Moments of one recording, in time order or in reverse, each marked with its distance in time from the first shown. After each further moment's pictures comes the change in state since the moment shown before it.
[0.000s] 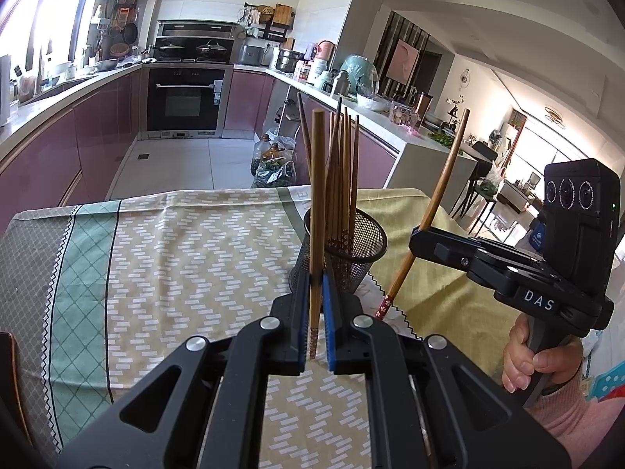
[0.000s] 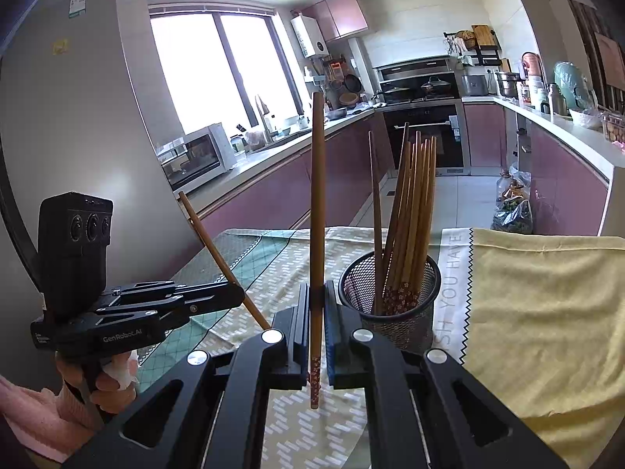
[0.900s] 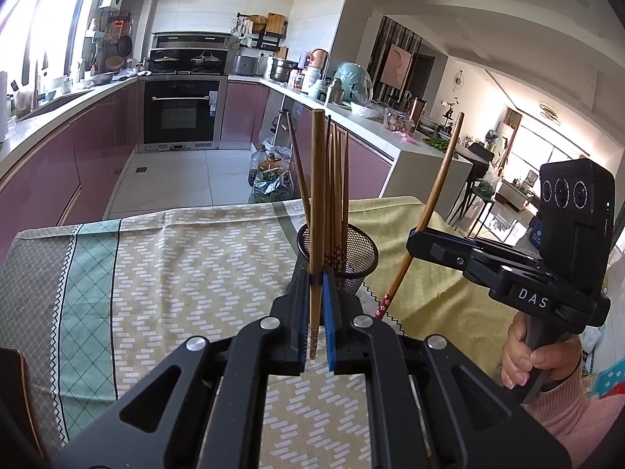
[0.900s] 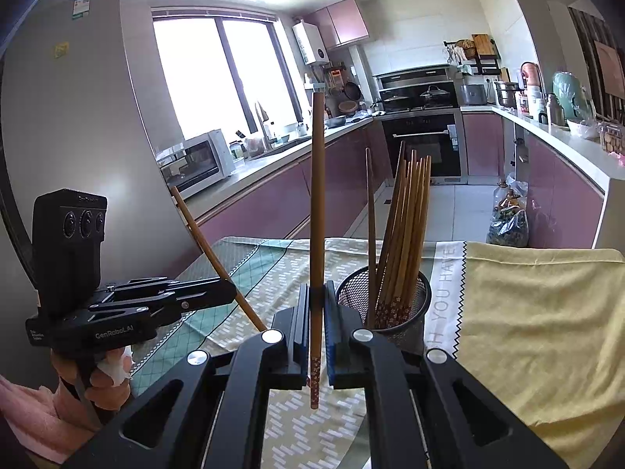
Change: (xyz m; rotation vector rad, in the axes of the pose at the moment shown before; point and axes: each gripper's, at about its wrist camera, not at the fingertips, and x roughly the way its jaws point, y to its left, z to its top) left arm -0.009 -0.005 0.009 0.036 -0.033 -0.003; right arm -0.007 0.004 0.009 -0.019 -0.028 -0.017
